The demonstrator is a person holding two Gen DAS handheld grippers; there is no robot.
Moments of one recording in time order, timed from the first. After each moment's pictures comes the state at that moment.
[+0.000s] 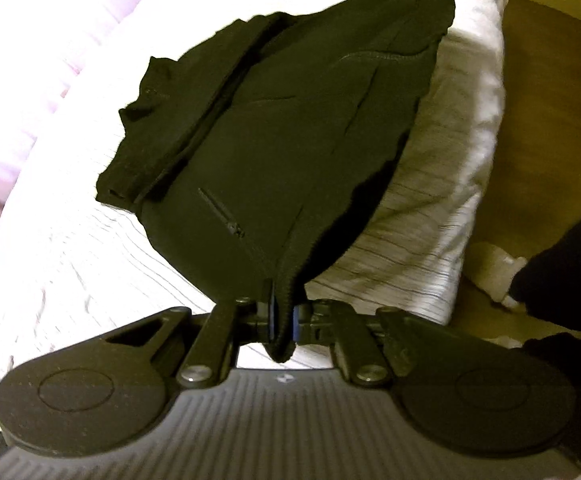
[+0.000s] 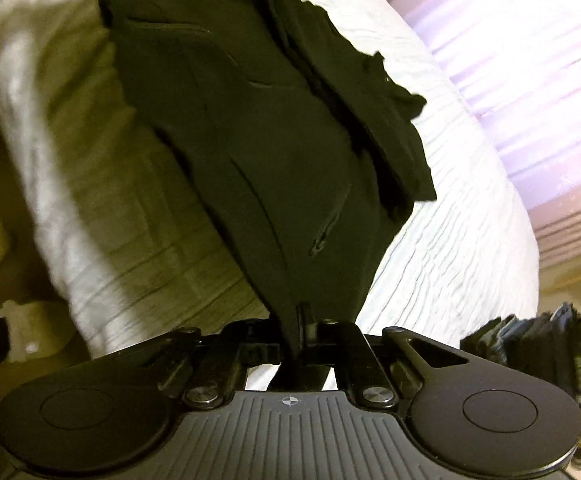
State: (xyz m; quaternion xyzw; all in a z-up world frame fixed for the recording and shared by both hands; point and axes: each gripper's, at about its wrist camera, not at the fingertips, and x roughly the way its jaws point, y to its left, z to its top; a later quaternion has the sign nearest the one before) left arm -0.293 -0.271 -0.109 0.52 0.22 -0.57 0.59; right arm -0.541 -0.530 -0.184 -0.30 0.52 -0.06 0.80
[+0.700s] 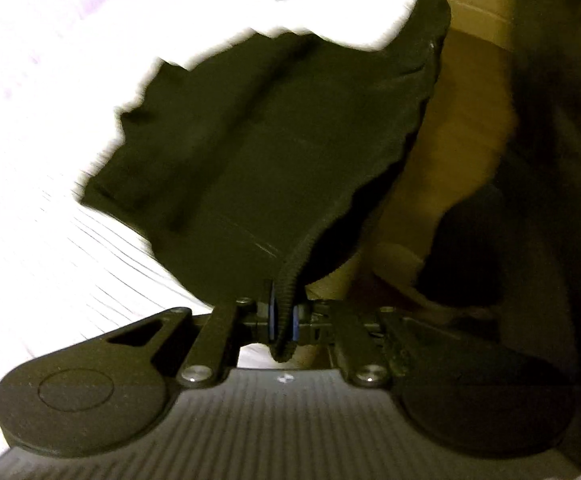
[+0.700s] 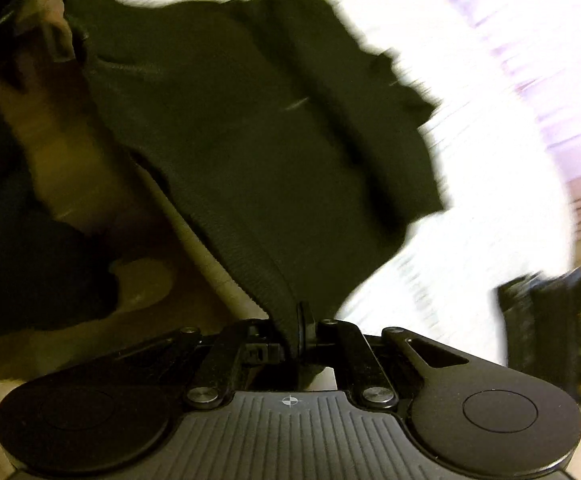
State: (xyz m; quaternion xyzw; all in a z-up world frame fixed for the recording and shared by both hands) left arm -0.283 -0.187 -0.065 0.46 0.26 -0.64 0.56; right arm -0.586 -0.427 -0.091 -0.26 0.58 -0.04 0.77
